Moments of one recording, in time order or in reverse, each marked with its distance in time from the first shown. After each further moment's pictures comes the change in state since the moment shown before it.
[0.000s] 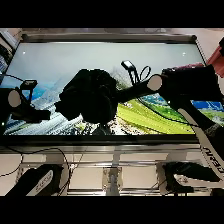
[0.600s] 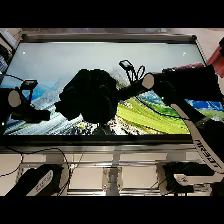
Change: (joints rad) left arm 0.000 0.000 0.000 0.006 0.000 0.019; right arm 0.000 -0.116 0.055 -0.169 -0.003 0.063
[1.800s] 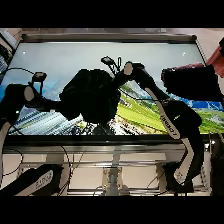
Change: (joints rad) left arm 0.000 -0.209 -0.002 -0.027 0.340 0.019; right arm 0.019 -0.463 0.555 0.058 0.134 -0.208
